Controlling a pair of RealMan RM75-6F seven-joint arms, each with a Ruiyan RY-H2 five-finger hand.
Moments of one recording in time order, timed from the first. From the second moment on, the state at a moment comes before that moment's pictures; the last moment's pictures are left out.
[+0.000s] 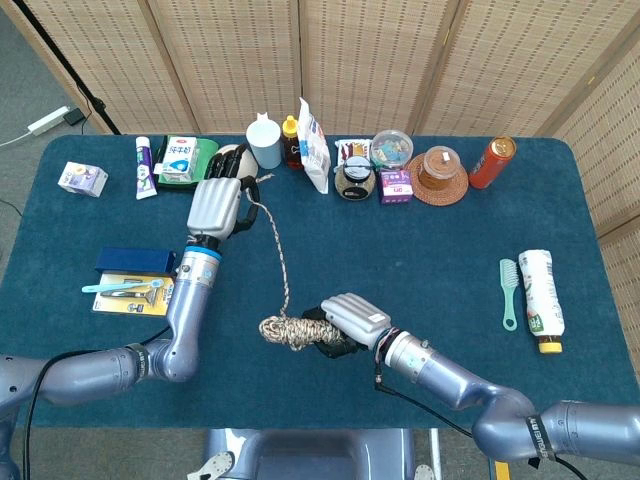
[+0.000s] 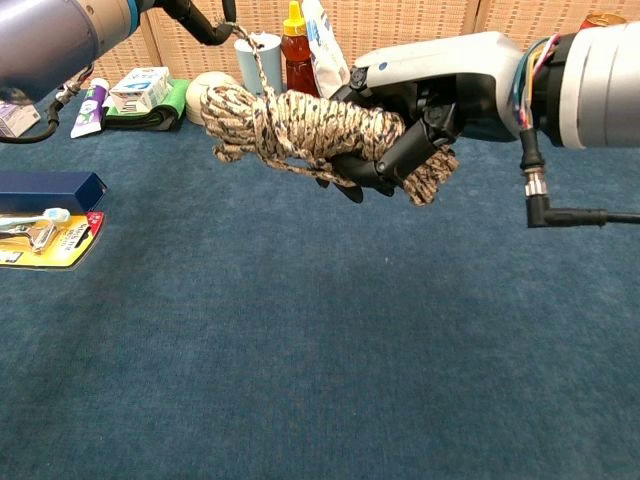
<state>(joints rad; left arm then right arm) -1.03 -1.60 -0.34 -1.41 0.73 1.20 0.41 0.90 -1.25 0.20 -1.93 -1.15 0.70 0.24</state>
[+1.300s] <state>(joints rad) -0.85 -1.68 -0.18 -1.30 1.05 1.14 0.32 1.16 -1.45 0.43 -1.83 -0.05 1.14 -0.16</state>
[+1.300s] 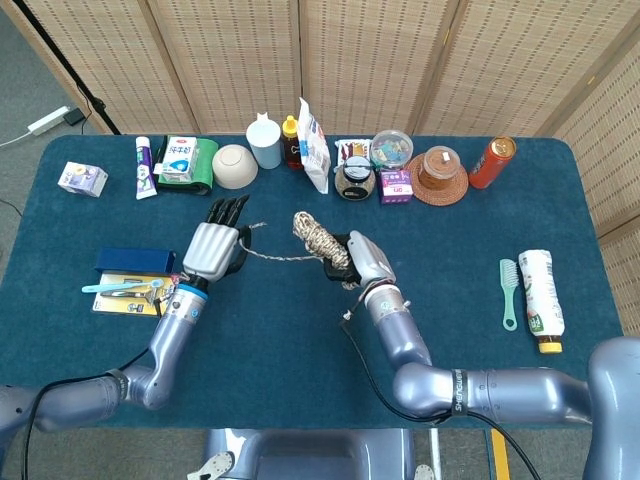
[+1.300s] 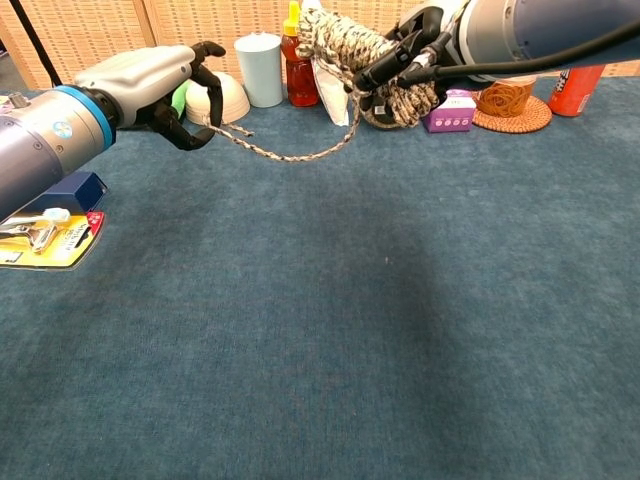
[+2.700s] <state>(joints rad) -0.73 -1.47 -0.14 -1.69 1.24 1.16 0.38 1.10 -1.71 0.51 -1.37 -0.07 1.19 -0.44</state>
